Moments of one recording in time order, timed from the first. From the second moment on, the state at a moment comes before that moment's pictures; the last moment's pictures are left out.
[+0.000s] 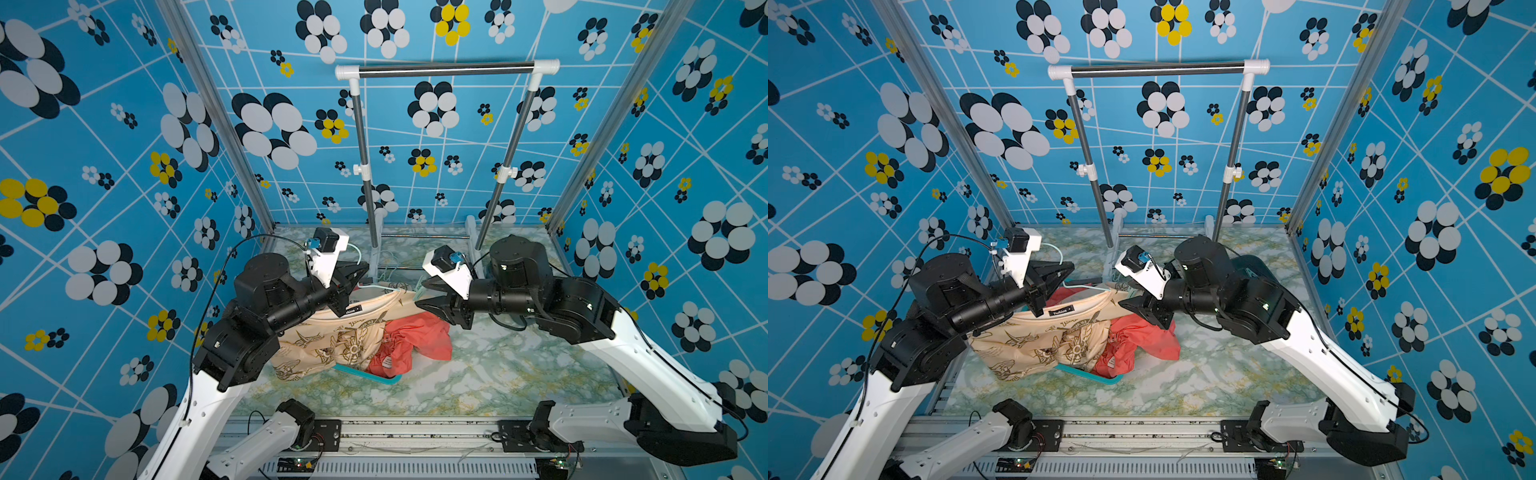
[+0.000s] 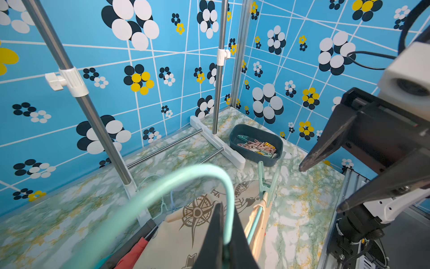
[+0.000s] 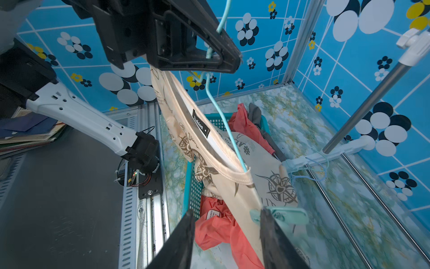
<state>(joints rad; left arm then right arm) -0.49 0.89 1.38 -0.66 0.36 -0.05 0.97 1.28 1.69 -0.87 -0.23 -0.19</state>
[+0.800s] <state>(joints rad) -0.49 0.90 1.38 -0.64 0.54 -0.04 0.97 1.54 1.84 -0.83 -0.48 -0.15</state>
